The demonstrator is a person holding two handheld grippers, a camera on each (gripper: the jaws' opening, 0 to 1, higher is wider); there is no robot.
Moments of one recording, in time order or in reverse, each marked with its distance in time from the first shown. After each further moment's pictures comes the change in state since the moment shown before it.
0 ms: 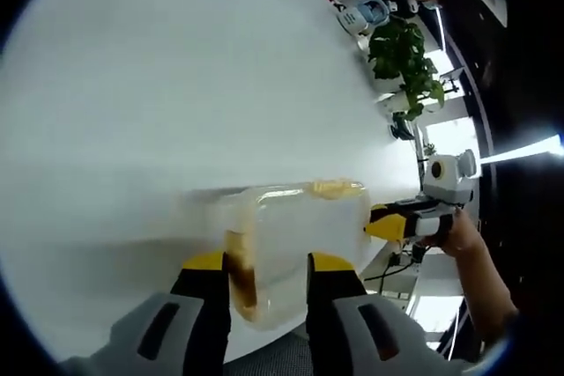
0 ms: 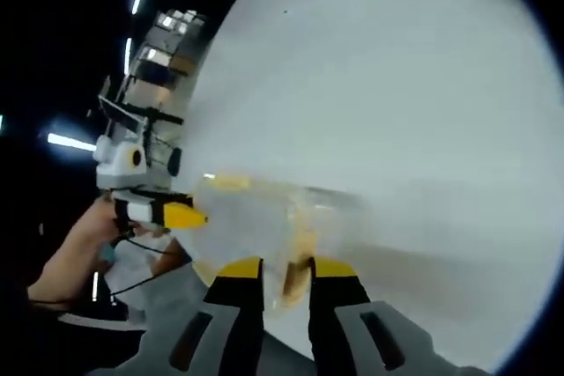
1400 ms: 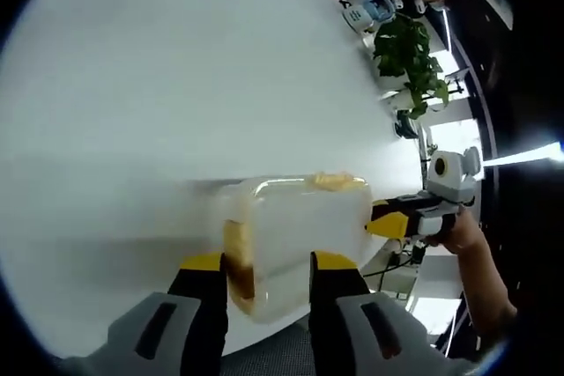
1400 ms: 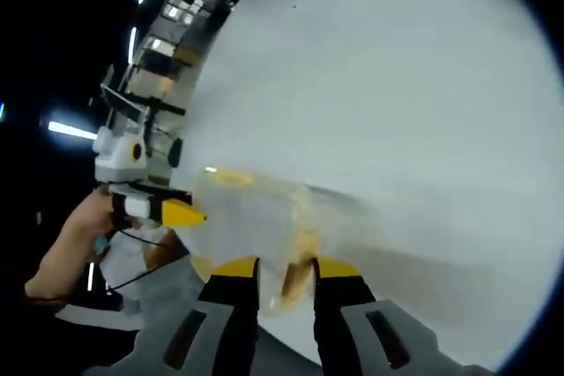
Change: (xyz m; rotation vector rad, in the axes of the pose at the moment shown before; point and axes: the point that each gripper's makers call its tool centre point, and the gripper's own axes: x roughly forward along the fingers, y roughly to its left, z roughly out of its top) left arm -0.004 0.000 -0.008 -0.060 0.026 -0.010; right arm -0.002 0.008 0.004 -0.073 0.031 -0.018
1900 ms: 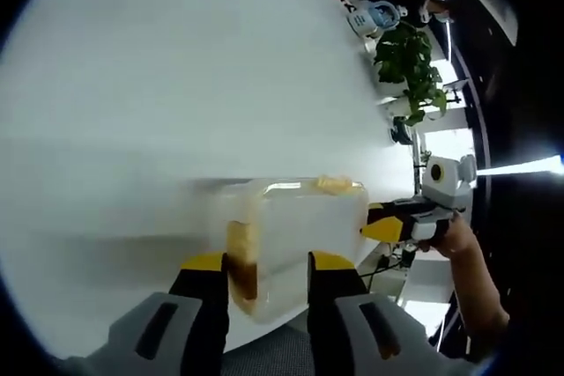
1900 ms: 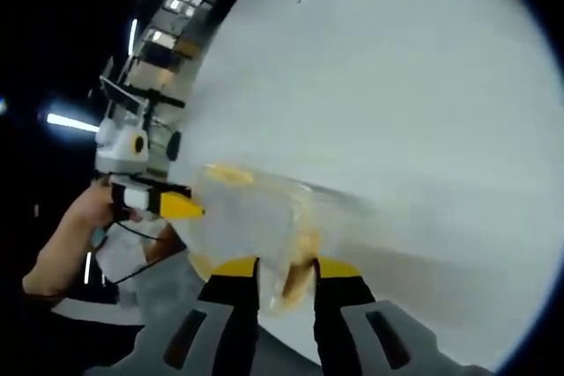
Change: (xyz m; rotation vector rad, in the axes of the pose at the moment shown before) left arm -0.001 -0.004 -0.003 0.019 0.011 -0.014; right arm 0.001 -0.001 0.000 -0.030 0.022 -0.013
